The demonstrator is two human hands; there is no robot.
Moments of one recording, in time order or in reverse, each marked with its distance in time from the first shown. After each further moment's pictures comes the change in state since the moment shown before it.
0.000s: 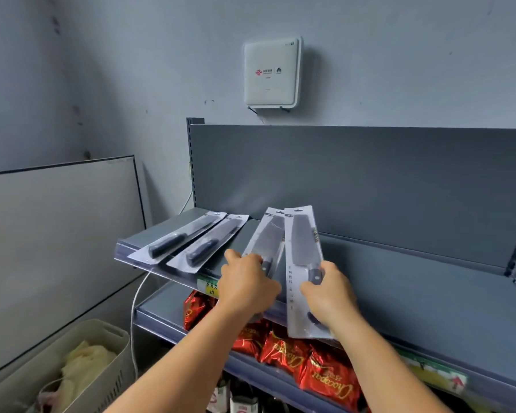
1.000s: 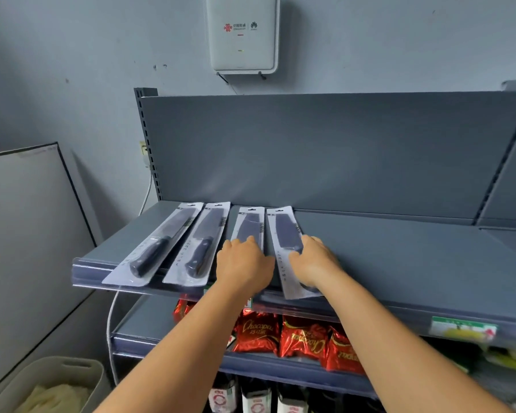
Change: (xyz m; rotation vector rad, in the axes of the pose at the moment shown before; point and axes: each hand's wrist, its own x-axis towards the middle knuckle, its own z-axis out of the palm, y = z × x) left_hand 0.099 -0.052 0.000 0.263 -0.199 0.337; right_hand 0.044 -0.052 0.067 -0.419 0.035 0.126
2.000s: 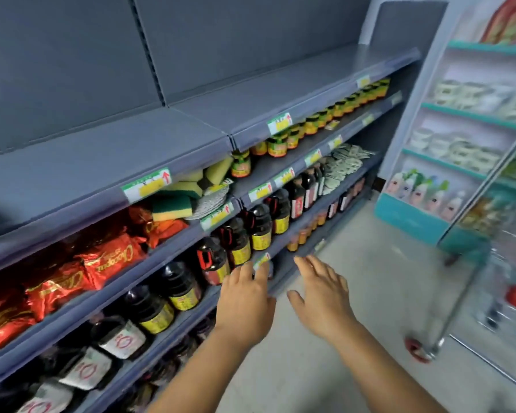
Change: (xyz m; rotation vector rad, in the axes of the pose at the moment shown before) left_hand -0.305 0.186 0.199 0.062 -0.383 1.083; right_hand -0.377 0.302 -0.002 -0.132 0.251 0.727
